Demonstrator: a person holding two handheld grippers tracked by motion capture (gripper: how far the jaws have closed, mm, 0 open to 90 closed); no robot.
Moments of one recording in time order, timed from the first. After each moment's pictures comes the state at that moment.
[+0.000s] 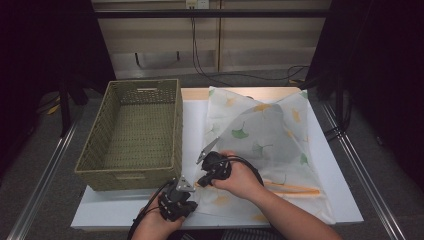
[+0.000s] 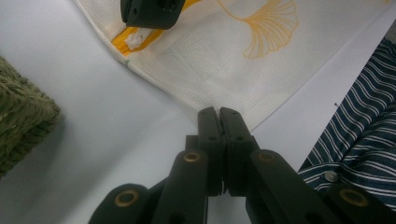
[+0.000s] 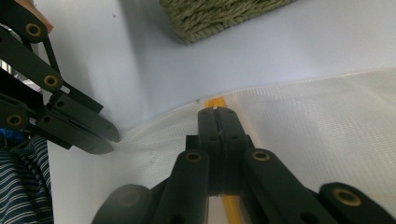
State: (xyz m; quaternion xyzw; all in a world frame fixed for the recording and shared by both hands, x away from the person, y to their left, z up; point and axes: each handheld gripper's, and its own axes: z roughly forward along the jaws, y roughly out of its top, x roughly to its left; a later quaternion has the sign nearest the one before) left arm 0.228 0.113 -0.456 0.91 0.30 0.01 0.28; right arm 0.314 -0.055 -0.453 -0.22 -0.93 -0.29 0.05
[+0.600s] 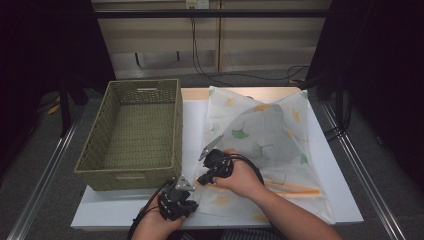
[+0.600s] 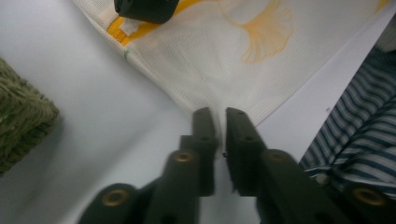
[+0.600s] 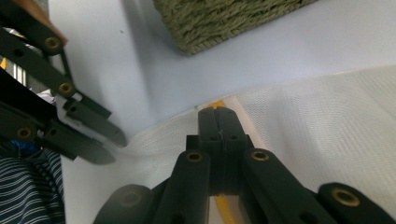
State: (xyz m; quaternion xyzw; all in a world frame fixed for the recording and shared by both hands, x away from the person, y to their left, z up) left arm 0.229 0.115 -0.451 0.91 0.31 0.00 0.29; right arm 0.318 -0.062 -0.449 -0.22 -0.92 -0.31 0.06
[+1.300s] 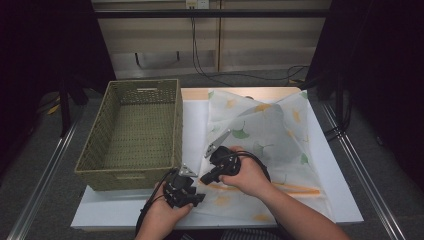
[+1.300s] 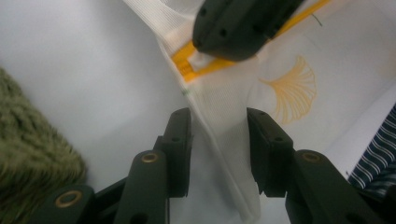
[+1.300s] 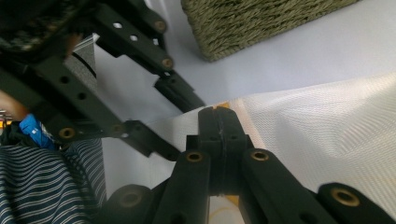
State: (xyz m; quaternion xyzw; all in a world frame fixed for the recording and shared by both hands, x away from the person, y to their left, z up) left arm 0.254 0.098 -0.452 0.88 0.35 0.01 0.31; right arm 0.312 -0.077 -0.427 -0.20 -0.92 -0.33 0.07
